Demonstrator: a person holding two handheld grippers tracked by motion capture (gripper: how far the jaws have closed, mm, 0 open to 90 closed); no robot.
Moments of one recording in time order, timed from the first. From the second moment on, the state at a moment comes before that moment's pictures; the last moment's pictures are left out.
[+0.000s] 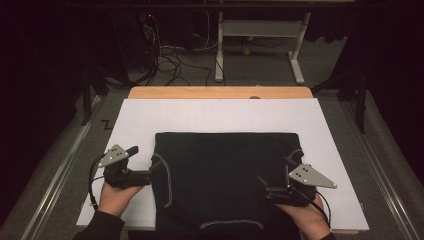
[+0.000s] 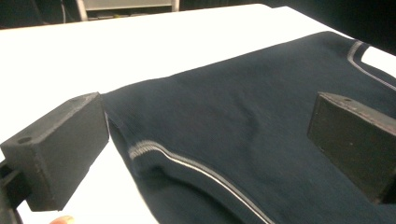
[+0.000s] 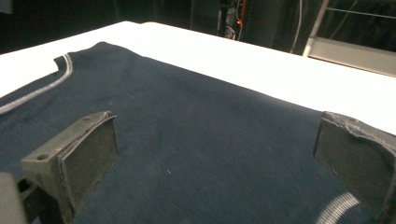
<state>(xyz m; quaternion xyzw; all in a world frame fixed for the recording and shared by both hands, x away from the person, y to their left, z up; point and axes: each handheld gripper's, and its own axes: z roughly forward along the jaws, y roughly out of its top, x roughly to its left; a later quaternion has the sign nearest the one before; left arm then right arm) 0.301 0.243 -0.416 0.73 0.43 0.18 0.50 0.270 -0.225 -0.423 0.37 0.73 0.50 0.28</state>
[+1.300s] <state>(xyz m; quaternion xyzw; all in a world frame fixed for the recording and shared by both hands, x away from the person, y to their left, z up) 0.393 0.230 -0.405 0.75 0.43 0.17 0.47 0.266 -0.088 -0.443 0.30 0.80 0.48 0.21</state>
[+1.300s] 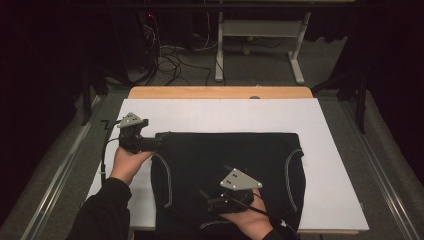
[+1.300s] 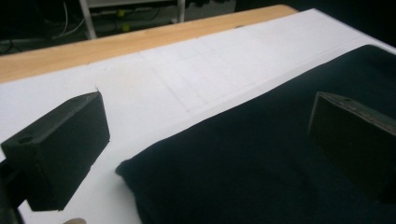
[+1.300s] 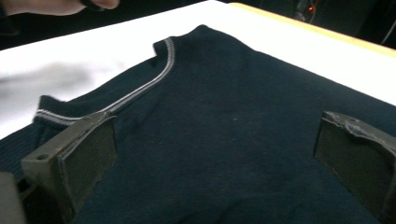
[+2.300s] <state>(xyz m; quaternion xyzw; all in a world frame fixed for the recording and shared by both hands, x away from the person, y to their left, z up) 0.421 0.238 -0.477 0.75 0.47 0.14 0.44 0.250 -0.054 -0.447 0.27 0.81 0.50 0.16</state>
